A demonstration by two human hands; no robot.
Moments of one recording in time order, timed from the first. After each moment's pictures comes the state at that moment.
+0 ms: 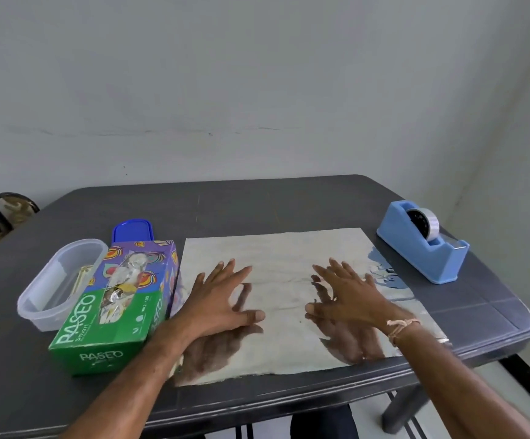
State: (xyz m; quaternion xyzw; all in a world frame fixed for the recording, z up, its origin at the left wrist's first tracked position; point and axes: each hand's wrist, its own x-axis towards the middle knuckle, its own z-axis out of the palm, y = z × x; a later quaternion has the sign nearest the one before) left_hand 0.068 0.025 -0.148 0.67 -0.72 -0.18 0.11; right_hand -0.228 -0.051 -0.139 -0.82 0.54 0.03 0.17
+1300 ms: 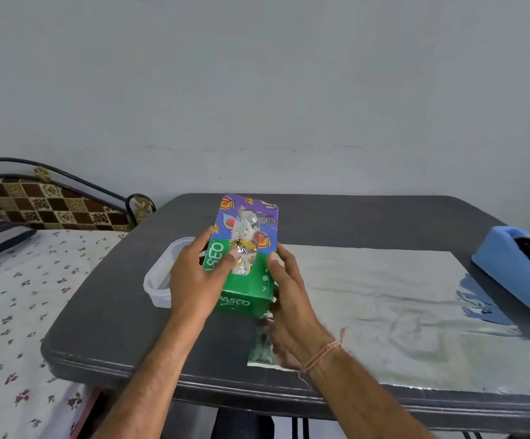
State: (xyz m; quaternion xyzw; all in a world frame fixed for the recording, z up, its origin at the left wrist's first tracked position) left_hand 0.139 0.138 -0.067 0.70 -0.40 -0.07 0.58; right_hand 0.012 0.072 -0.106 -0.44 0.26 -0.43 0.75
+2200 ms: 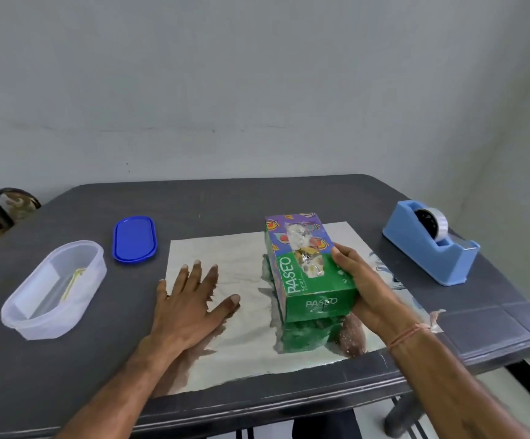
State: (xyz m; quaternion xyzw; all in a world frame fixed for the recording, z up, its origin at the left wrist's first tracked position) left_hand 0.098 0.044 -0.175 0.77 -0.63 -0.06 0.07; right_hand -0.199 -0.029 -0.112 -0.38 0.42 -0.45 0.69
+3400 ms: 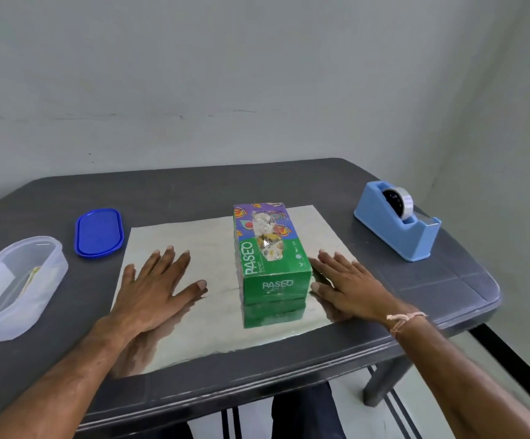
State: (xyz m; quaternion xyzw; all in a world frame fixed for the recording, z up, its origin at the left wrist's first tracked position) left_hand 0.116 0.030 -0.172 0.74 -0.67 -0.06 0.03; right_hand -0.269 -0.037 -0.147 -0.83 0.54 0.04 0.12
